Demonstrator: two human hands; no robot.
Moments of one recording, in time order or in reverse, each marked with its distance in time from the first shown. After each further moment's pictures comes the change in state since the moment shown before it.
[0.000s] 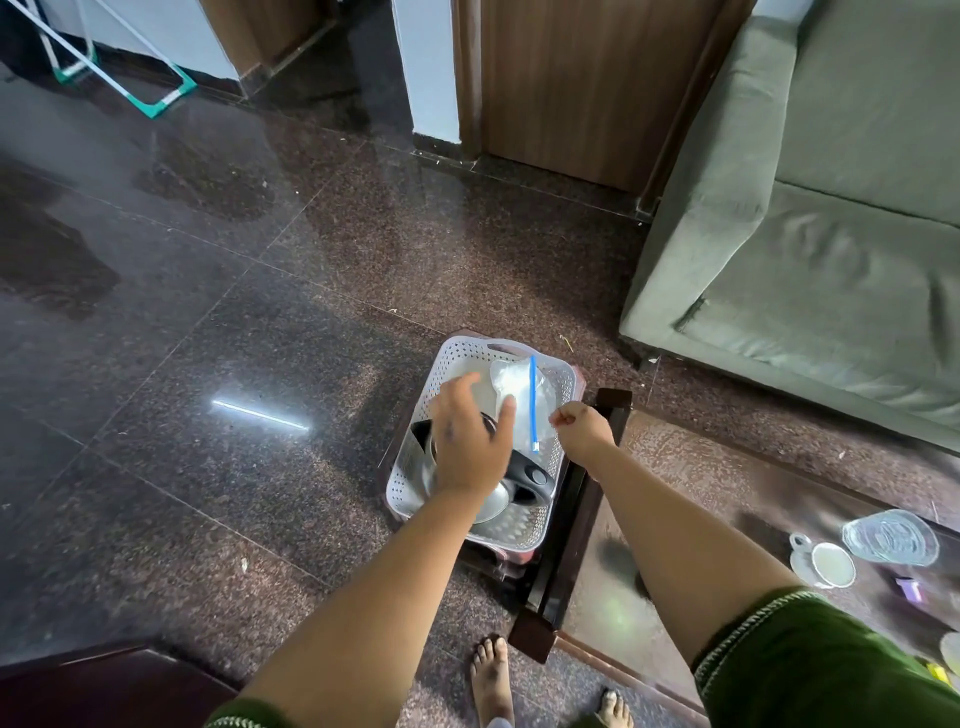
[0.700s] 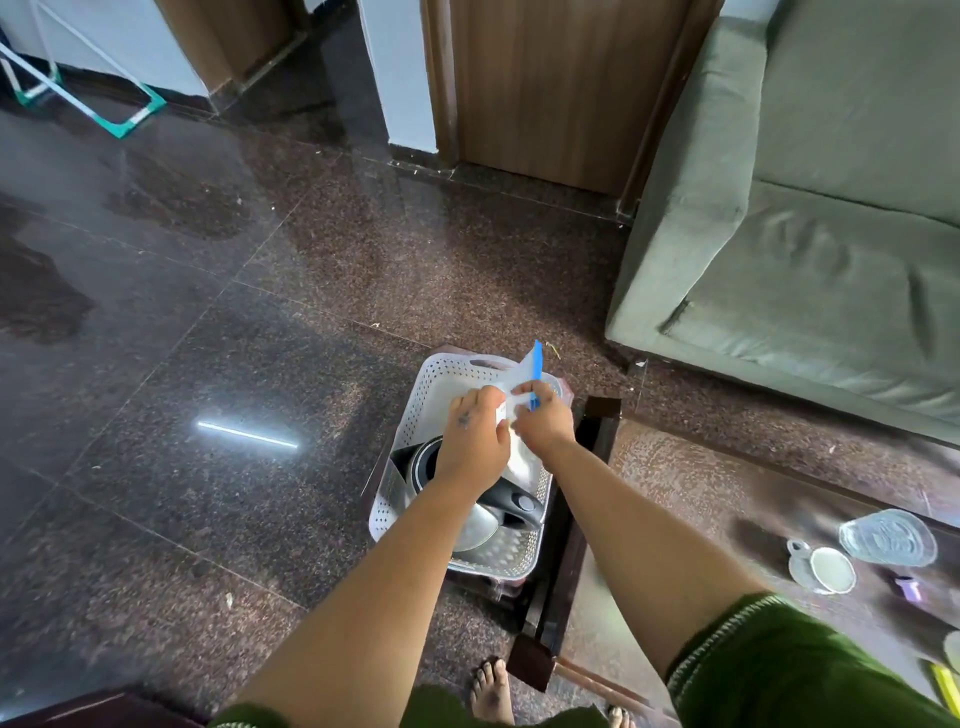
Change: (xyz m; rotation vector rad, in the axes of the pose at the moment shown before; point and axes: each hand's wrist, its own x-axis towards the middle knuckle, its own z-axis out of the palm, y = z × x) left_hand 0.036 -0.004 0.034 0.112 -0.365 0.166; right_hand 0.006 -0.052 0.010 0.270 0.092 -0.034
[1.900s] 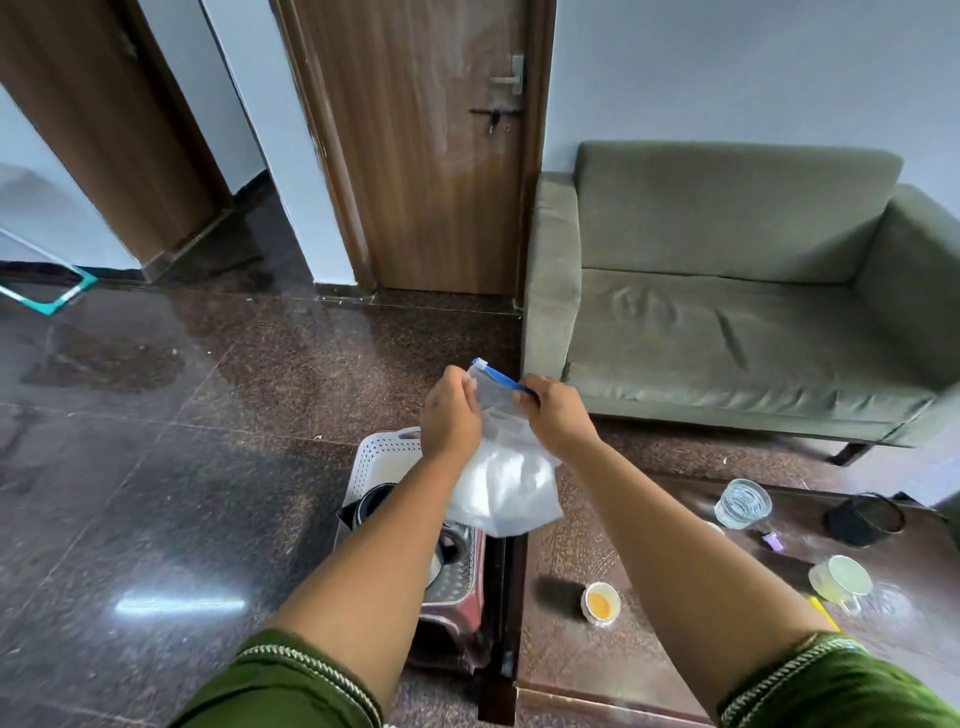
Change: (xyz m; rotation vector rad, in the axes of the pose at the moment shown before) left_hand -0.018 0.160 -0.057 -0.146 0.160 0.021; right_hand -0.147 -0.036 -0.183 -0.258 0.310 -0.491
